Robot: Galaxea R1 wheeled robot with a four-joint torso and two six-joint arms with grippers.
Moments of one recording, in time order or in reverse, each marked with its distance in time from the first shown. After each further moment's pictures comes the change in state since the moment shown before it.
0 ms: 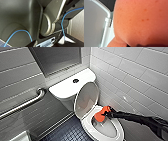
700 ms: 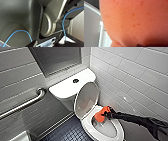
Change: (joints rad) left arm 0.000 0.023 -0.031 0.000 -0.001 0.000; right arm -0.020 0.037 -0.077 0.011 0.034 0.067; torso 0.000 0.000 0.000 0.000
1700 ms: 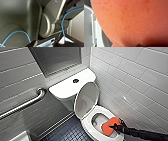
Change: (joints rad) left arm 0.001 0.020 -0.031 0.000 -0.029 0.001; right arm -0.215 -0.334 0.437 0.008 0.223 0.023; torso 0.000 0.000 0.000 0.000
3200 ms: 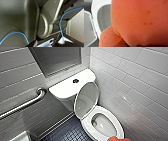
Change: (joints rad) left arm 0.000 0.010 -0.003 0.010 -0.008 0.002; right arm -0.375 -0.206 0.377 0.022 0.393 0.004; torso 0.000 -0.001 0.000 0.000
